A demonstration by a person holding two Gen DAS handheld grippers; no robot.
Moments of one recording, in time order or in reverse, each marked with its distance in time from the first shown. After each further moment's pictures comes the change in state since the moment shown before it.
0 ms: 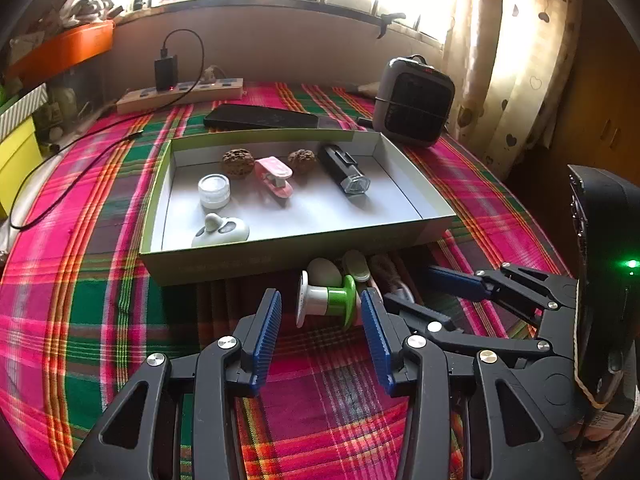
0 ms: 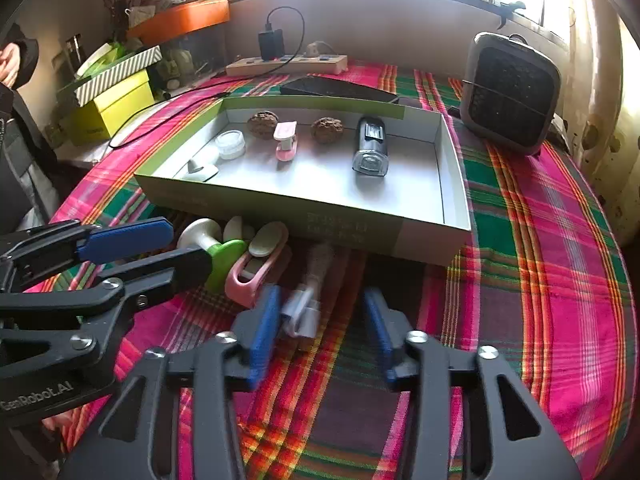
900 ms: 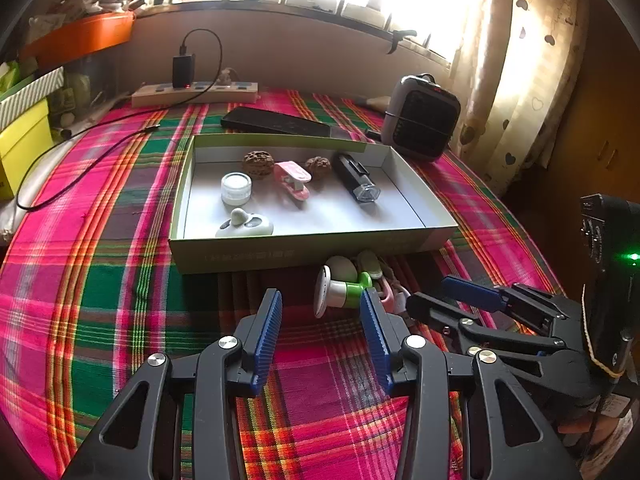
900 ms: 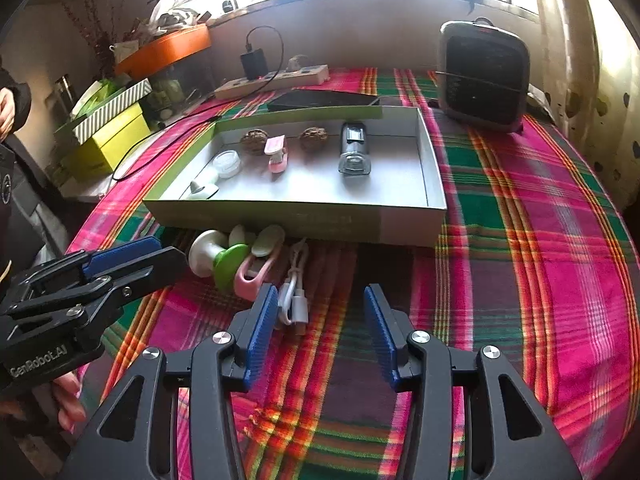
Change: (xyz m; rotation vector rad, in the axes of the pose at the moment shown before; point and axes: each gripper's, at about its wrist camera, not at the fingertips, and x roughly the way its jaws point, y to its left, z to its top) left arm -0.015 0.017 -0.008 -0.059 -0.039 -0.023; right arm -0.013 -0.010 -0.005 0.126 -0.037 0.037
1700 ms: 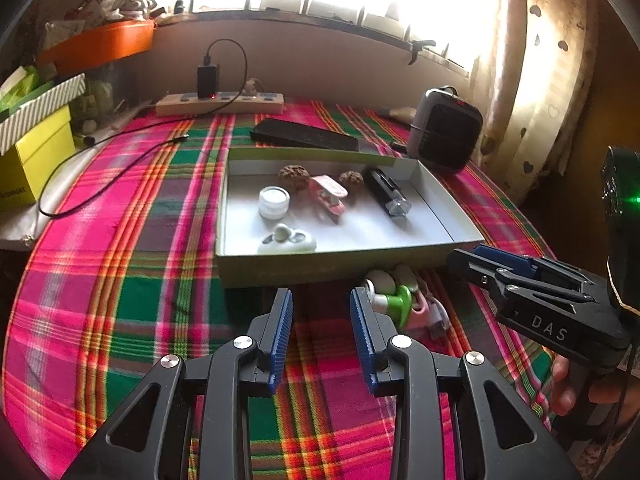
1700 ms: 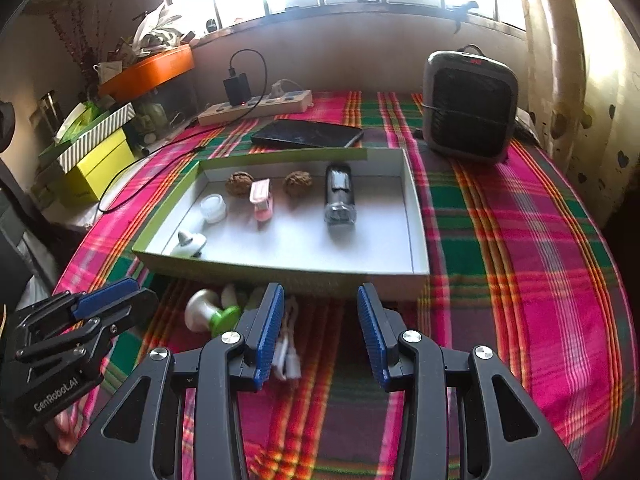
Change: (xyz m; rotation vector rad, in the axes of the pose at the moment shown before) left arm -0.006 0.017 0.004 -0.006 -0.030 0.064; right arm -0.009 -0.001 0.026 0.029 -0.054 -0.065
